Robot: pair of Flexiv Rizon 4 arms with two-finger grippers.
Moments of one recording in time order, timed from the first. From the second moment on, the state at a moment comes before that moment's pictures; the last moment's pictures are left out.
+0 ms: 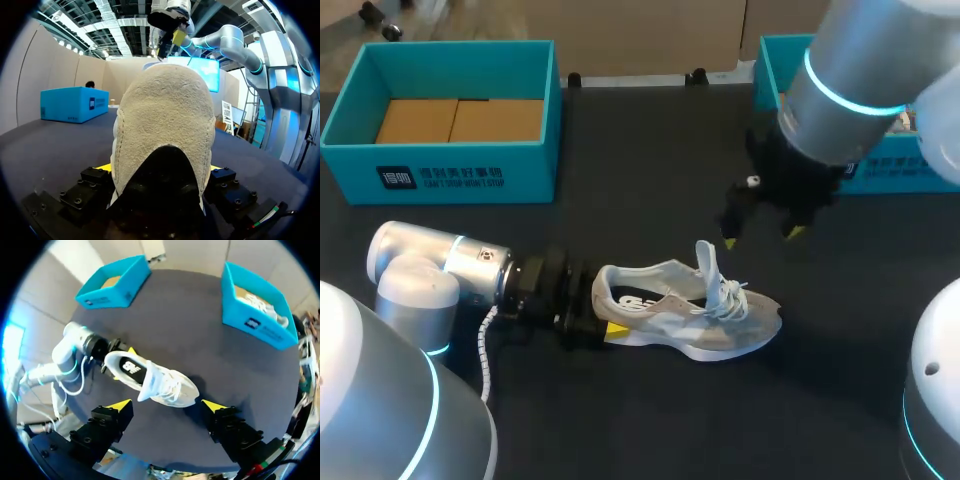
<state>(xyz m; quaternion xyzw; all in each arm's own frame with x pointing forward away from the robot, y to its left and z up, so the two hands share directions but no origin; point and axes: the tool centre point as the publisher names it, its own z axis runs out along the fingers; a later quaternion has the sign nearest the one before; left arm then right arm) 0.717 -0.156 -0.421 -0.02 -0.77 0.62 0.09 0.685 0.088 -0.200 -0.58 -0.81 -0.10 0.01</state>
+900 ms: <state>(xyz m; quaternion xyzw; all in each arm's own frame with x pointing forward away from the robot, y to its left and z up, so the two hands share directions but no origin) 0.717 -0.156 -0.421 -0.02 -0.77 0.62 0.09 0.668 0.187 -0.186 -0.20 -0.98 -0.04 -0.05</state>
